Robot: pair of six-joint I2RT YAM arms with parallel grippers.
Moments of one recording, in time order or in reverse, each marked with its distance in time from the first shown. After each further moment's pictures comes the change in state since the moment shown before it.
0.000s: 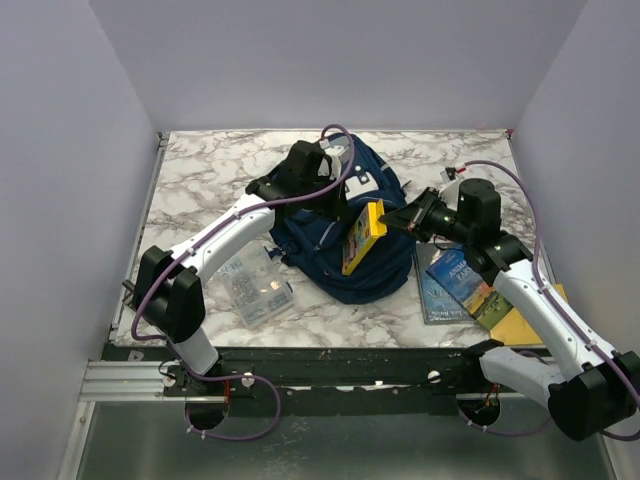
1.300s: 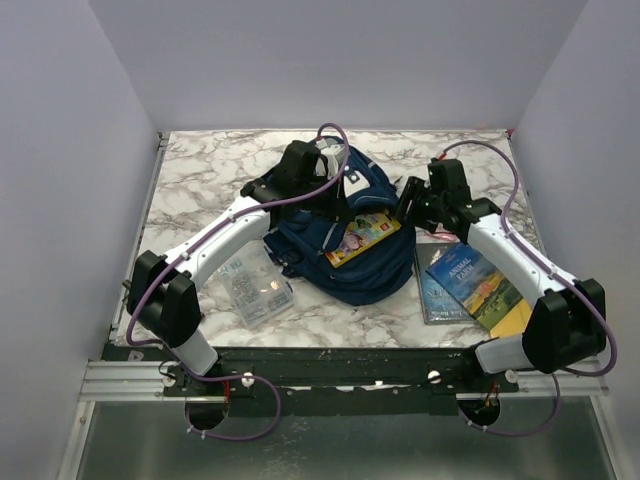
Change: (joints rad) left arm 0.003 -0.037 -0.038 0.025 0.067 -0.047; right arm -0.027 0.368 0.198 -0.225 0.407 -0.389
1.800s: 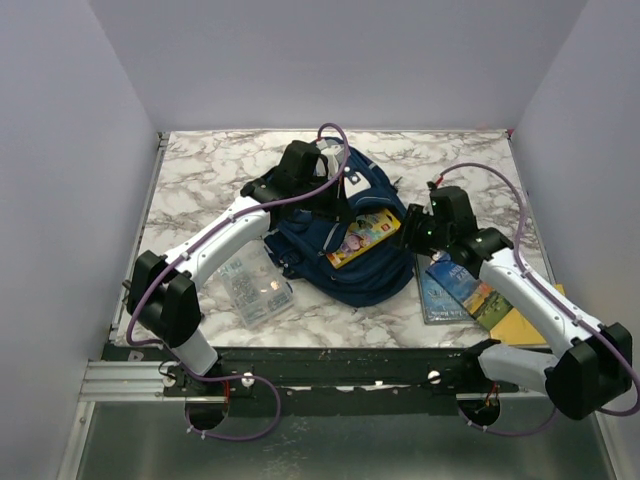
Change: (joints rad) left arm 0.000 0.000 0.000 0.003 0.025 -0.021; right arm 0.093 -0.261 -0.174 -0.056 -0.010 -0.036
